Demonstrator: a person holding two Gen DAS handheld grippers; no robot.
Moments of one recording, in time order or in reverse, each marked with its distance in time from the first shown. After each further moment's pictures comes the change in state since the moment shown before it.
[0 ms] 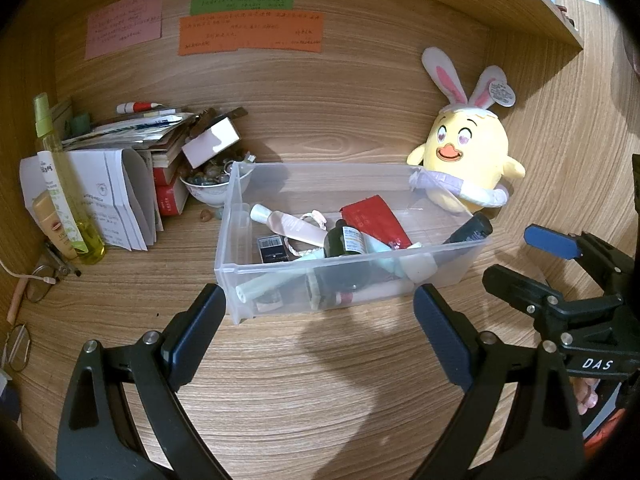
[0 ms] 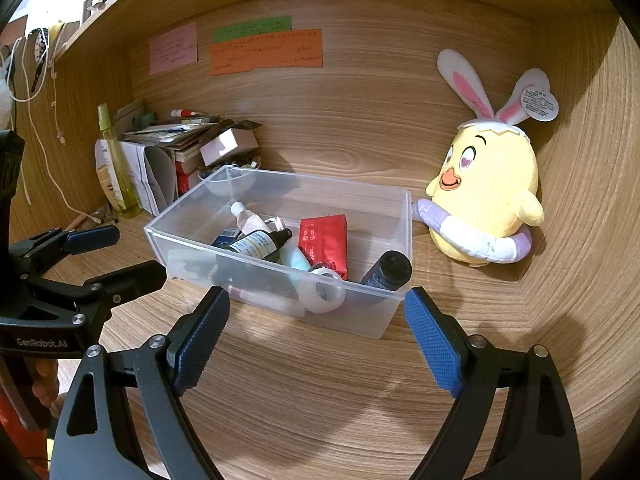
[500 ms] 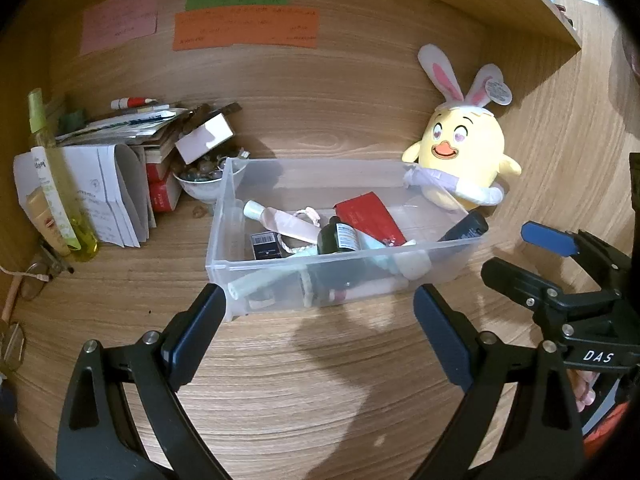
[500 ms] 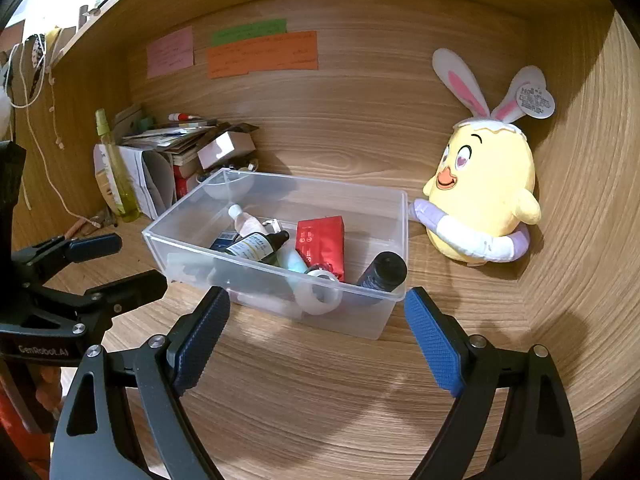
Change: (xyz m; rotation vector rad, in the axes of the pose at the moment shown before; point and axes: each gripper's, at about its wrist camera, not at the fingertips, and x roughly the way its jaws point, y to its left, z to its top) left arm 0.003 0.000 -0.001 -0.010 0.005 -0.018; right arm 0.000 -0.004 0.001 0.011 -0.003 0.006
